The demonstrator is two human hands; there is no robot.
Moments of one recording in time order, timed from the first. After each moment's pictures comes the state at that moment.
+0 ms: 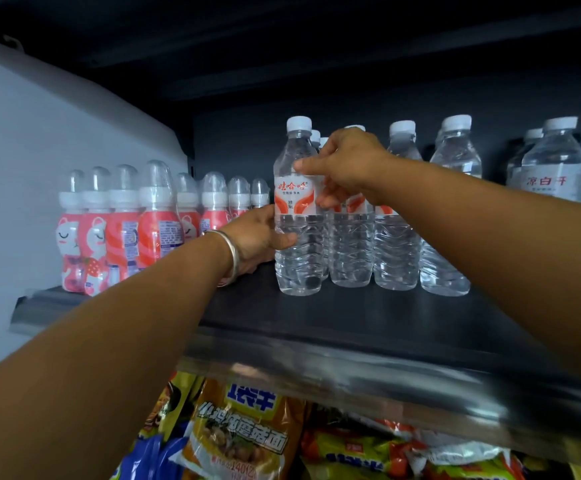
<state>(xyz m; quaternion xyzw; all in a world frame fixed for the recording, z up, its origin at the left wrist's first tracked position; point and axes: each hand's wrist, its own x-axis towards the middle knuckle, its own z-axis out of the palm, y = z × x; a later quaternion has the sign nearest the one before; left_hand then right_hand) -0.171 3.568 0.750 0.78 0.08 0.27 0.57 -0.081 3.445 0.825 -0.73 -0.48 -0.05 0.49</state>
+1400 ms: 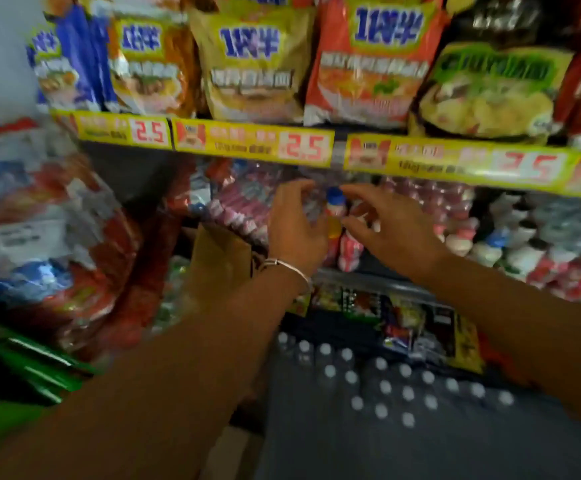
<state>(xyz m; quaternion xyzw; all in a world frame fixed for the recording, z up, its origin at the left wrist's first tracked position) -0.264 3.221 0.241 0.81 0.24 0.39 0.37 -0.171 3.109 0.263 -0.78 -0.53 0.01 0.35</state>
